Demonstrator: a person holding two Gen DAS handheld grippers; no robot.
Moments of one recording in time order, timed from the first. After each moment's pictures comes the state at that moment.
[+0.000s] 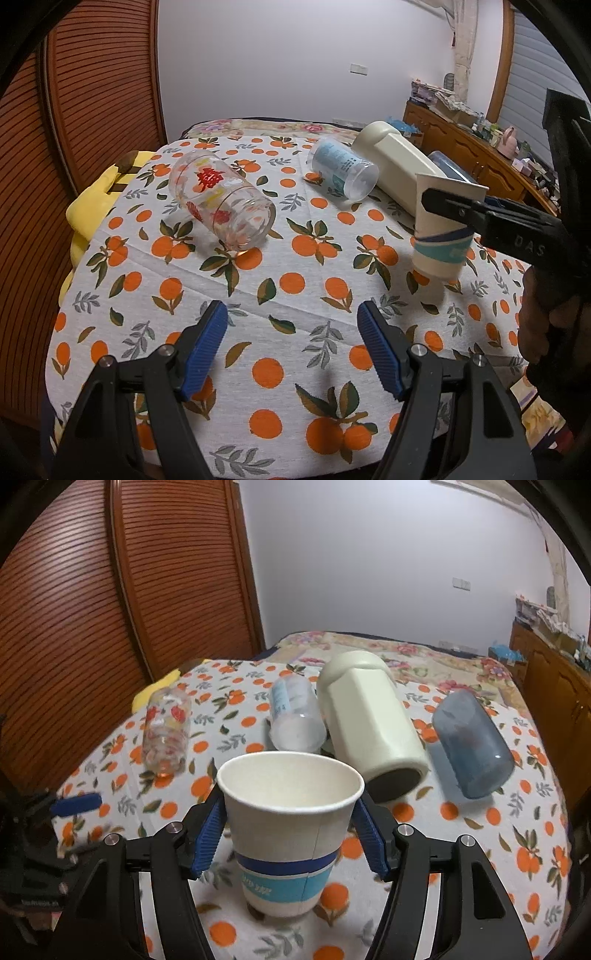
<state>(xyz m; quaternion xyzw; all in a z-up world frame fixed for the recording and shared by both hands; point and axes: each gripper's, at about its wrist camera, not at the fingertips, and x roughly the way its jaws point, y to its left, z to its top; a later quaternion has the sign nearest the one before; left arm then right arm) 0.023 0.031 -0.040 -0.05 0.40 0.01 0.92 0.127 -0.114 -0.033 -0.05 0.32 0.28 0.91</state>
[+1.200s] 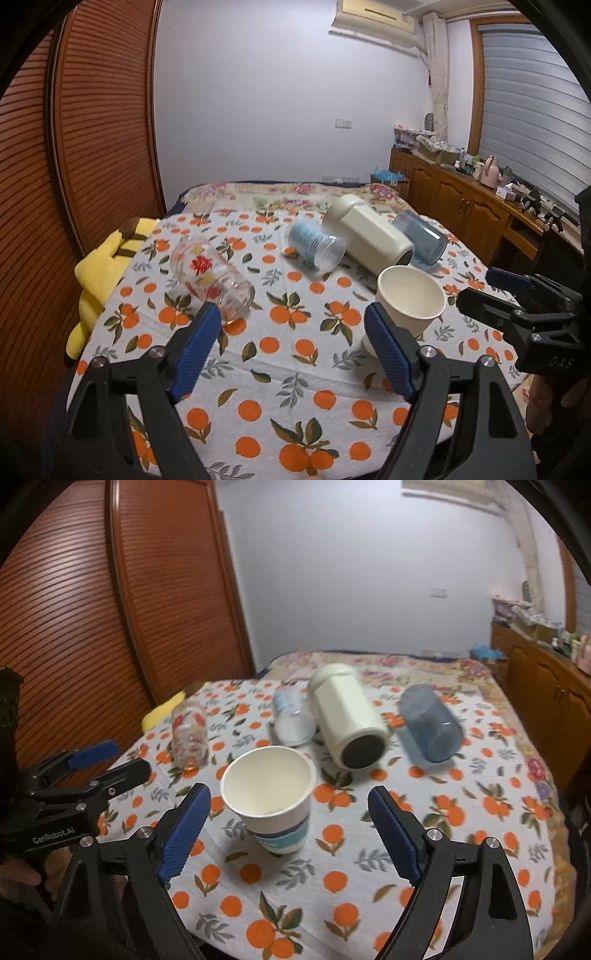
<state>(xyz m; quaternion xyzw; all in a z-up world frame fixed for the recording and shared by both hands) -0.002 0.005 0.013 -0.02 0.28 0.00 0.96 0.043 -0.166 -0.008 -0.01 0.27 0.24 0.93</state>
